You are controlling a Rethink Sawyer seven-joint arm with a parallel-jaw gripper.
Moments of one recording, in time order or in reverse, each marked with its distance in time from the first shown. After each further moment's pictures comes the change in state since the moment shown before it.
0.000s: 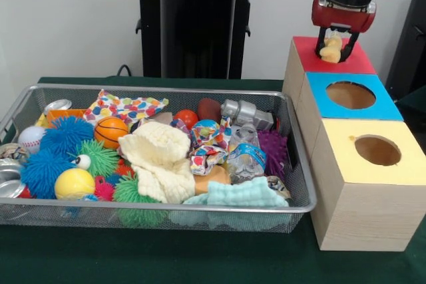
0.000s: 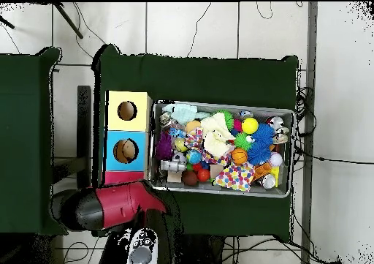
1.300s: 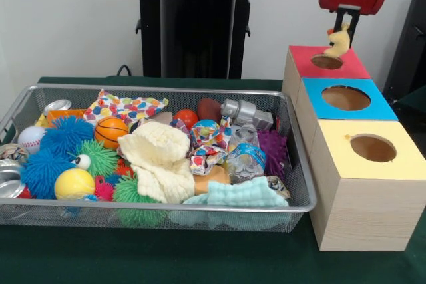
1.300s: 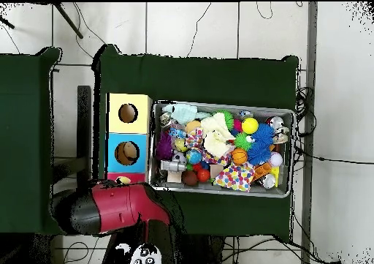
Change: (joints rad) arm -0.007 -0.090 -0.009 0.006 0.031 0.001 0.000
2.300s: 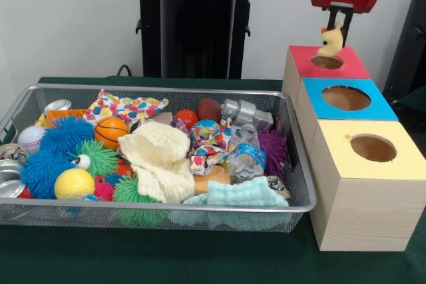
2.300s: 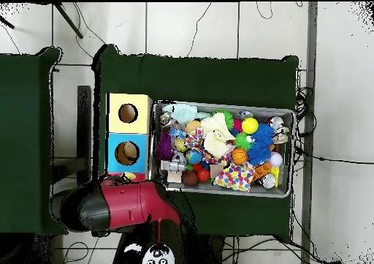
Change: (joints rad) arm -0.041 -0.012 0.000 -0.001 0.006 0.000 0.000
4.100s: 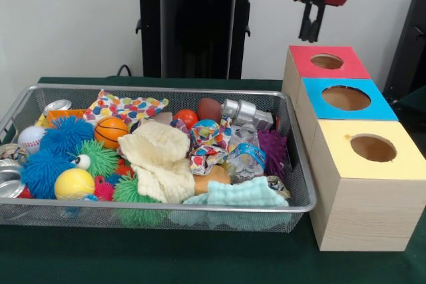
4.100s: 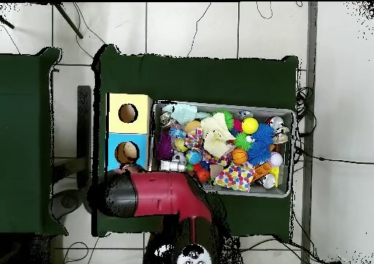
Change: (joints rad) arm -0.116 -0.030 -0.011 -0.053 0.014 0.103 0.000
